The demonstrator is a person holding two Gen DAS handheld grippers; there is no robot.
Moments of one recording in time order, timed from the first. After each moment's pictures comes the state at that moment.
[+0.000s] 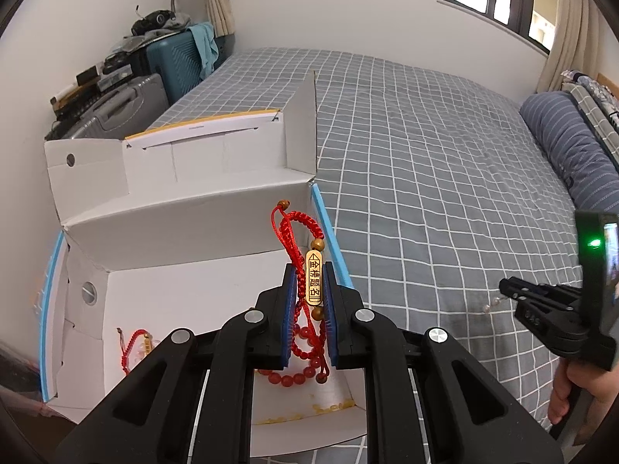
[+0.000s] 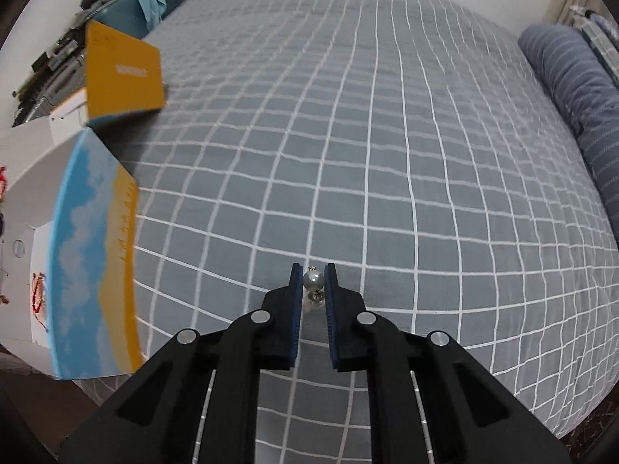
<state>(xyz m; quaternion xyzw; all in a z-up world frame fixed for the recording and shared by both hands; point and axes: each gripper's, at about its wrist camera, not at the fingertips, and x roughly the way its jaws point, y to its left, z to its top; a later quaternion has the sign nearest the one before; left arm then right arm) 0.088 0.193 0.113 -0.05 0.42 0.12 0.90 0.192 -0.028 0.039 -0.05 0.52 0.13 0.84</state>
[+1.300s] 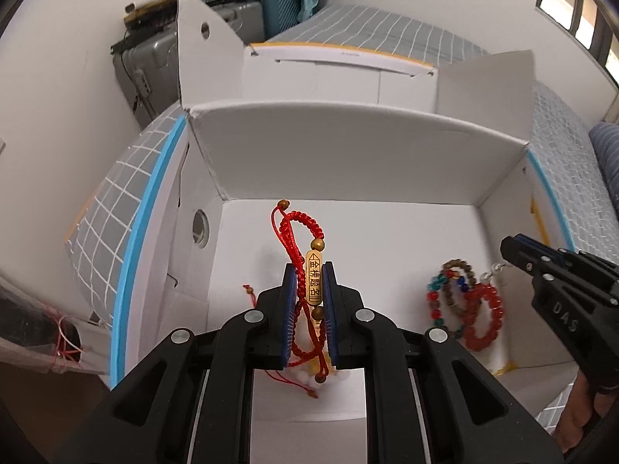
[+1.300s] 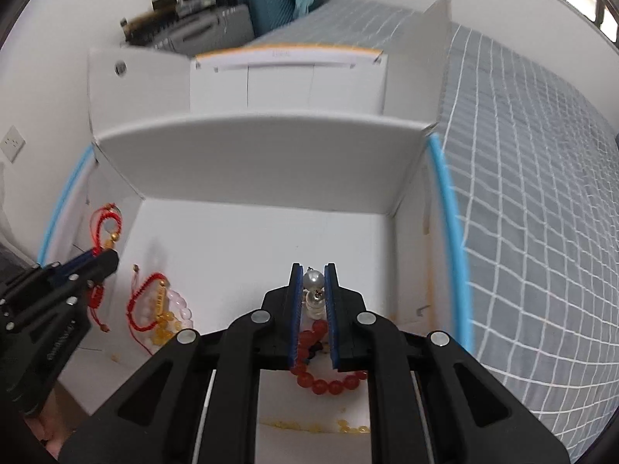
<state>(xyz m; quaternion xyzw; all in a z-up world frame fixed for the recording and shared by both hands) 0.017 0.371 0.052 -0.11 0.48 0.22 0.84 0.122 0.226 0.039 -0.12 0.48 0.28 0.82</state>
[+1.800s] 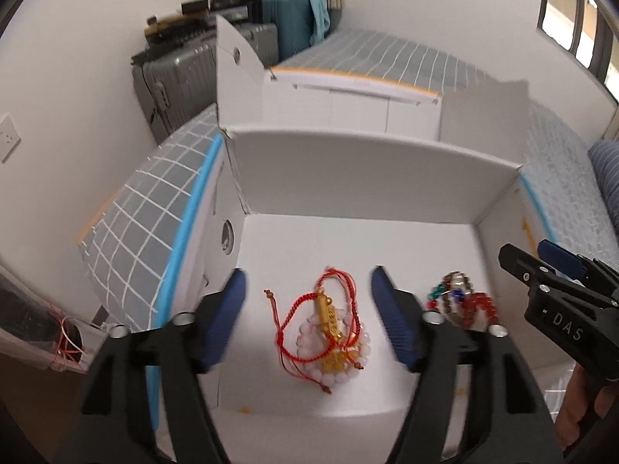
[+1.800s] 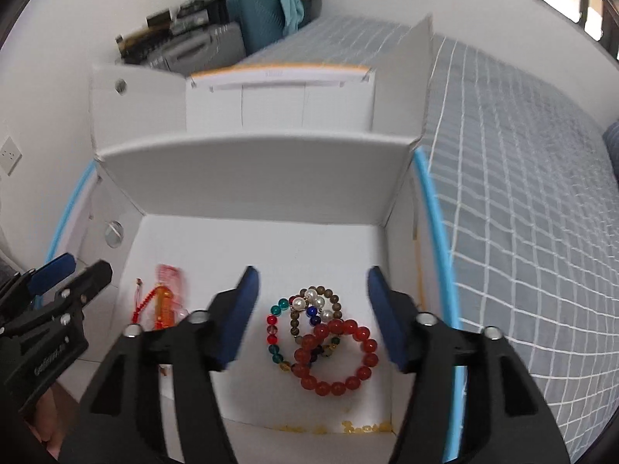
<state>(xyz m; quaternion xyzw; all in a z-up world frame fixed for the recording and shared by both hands) -0.019 0.363 0.083 -0.11 0.42 0.23 0.87 0.095 0.201 0.073 -0.09 0.43 0.26 0.86</state>
